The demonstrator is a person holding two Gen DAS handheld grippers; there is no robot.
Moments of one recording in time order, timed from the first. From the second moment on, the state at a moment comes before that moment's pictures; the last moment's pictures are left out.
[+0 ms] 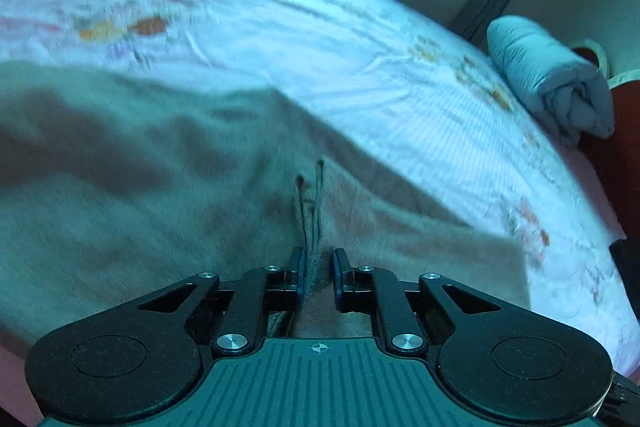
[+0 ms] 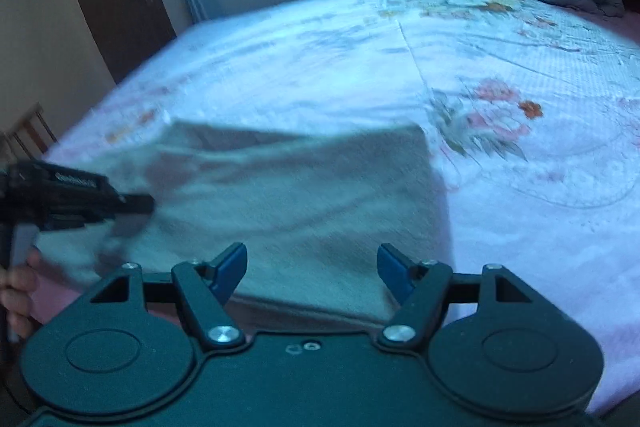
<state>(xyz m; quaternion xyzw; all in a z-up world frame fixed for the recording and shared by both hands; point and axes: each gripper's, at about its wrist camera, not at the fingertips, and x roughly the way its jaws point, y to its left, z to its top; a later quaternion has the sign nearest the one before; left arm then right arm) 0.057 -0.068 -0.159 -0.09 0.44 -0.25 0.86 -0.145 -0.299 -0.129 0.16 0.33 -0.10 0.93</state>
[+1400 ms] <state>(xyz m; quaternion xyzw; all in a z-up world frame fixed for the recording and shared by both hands) 0.120 0.208 -0.240 -0.38 0.39 0.02 0.84 -0.038 -0.188 -0.132 0.09 0.38 0.01 0.92</state>
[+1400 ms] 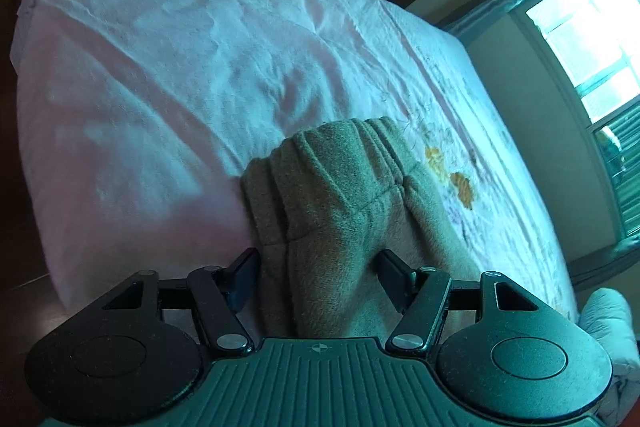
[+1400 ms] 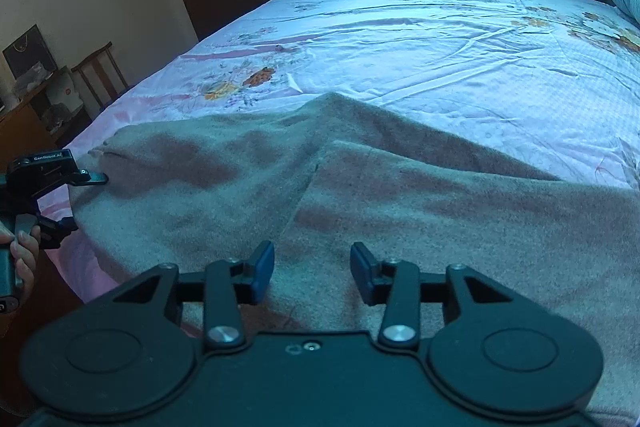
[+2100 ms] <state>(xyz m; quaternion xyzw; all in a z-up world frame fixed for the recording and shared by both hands) 0.097 0.172 -0.165 -0.36 0.30 -0.09 0.88 -0.020 -0.167 -0.159 0.01 0.41 0.02 0.91</state>
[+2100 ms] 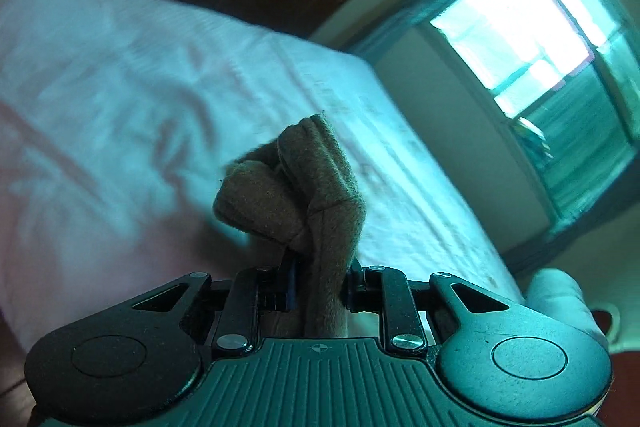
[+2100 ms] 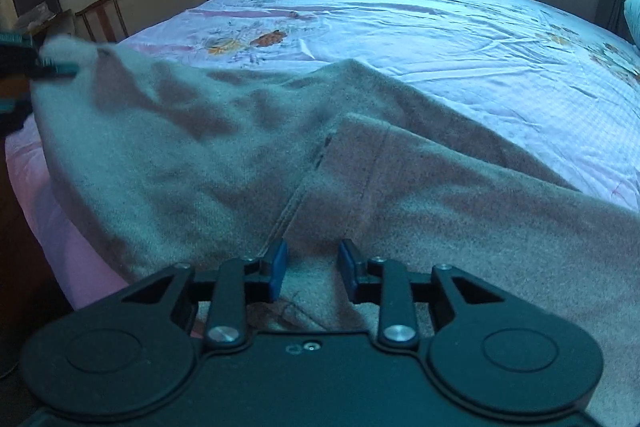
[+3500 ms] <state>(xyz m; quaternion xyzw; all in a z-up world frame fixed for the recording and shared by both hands) 0.108 -0.115 -0.156 0.16 0.37 -0.09 0.91 -0.093 -0.283 -0.137 0.22 0.34 -0.03 0.92</state>
